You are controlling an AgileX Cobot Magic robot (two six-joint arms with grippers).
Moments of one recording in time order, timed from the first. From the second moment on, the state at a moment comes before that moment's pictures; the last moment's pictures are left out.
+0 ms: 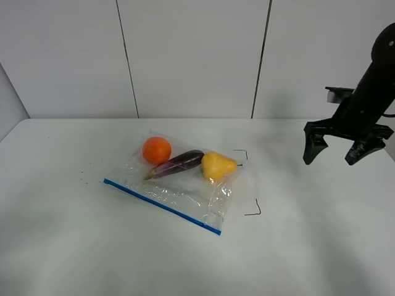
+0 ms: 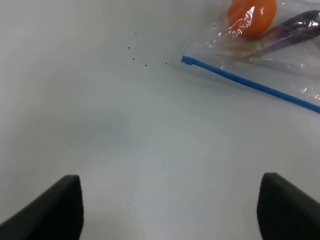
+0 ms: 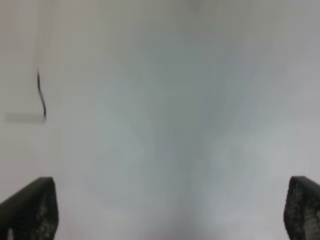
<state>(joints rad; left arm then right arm) -0.01 0.00 -0.50 -0.01 1.05 0.02 0.00 1.76 -1.32 0.14 1.21 -0.08</state>
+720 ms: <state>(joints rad) -0.01 0.00 -0.50 -0.01 1.05 0.02 0.00 0.61 -0.50 0.08 1.03 -0.07</state>
